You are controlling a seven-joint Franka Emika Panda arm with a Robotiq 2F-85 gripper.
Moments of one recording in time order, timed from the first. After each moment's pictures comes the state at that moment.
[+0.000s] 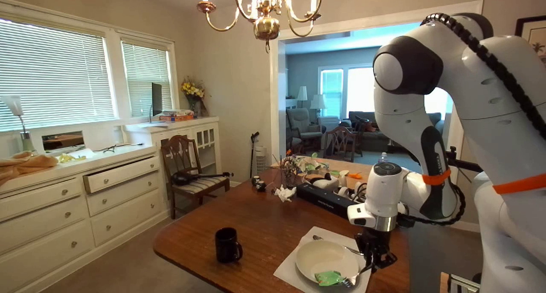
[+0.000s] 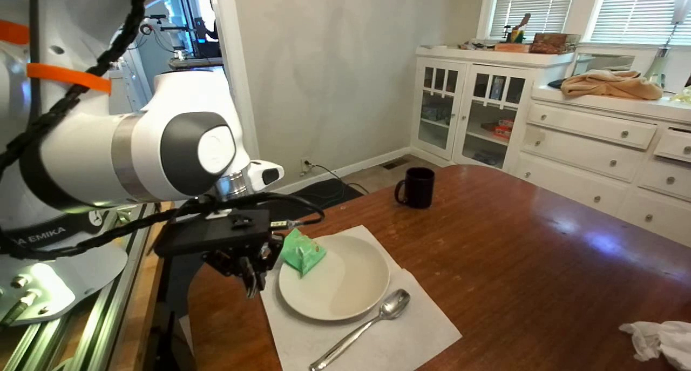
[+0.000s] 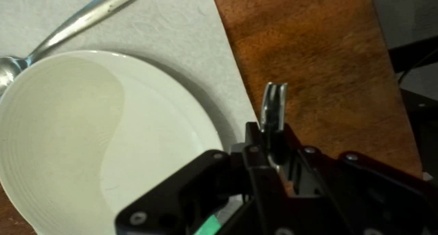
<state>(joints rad) 0.40 0.39 -1.07 -2.76 -1.73 3.48 -0.13</state>
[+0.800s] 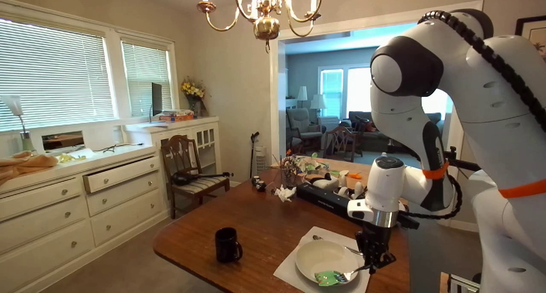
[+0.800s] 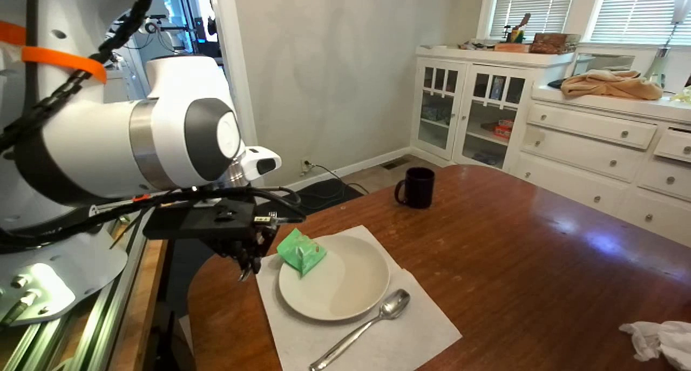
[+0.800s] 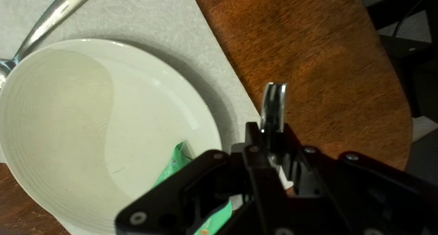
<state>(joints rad) 0.54 0.42 -1.19 -2.73 -1.89 3.61 0.20</state>
